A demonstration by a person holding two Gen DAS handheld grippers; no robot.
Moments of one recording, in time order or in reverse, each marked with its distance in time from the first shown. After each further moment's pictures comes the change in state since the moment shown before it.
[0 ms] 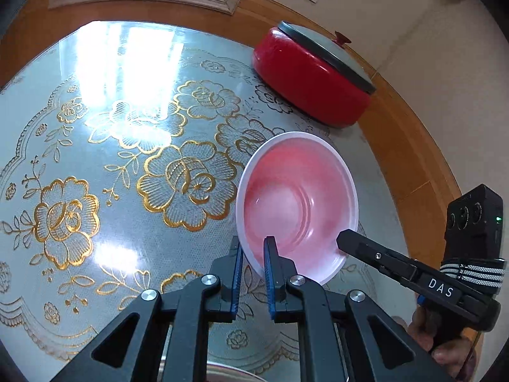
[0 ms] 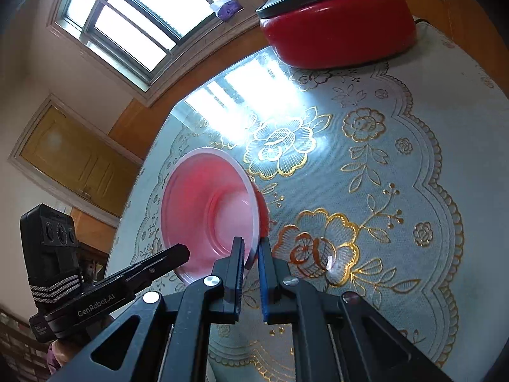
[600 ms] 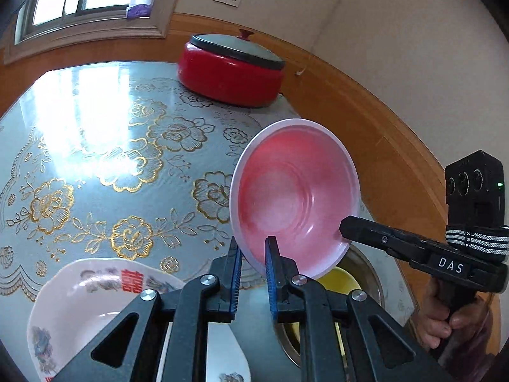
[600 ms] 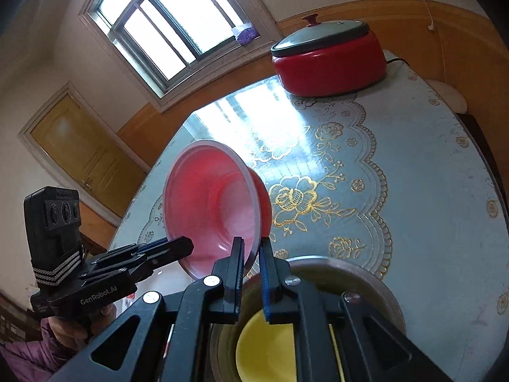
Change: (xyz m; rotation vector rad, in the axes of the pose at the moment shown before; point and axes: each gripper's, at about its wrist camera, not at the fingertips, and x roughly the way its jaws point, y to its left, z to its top) left arm -0.070 -0.073 -0.092 0.260 -0.035 -0.115; right arm -0.125 0.008 -0.086 -0.105 -0.111 -0.035
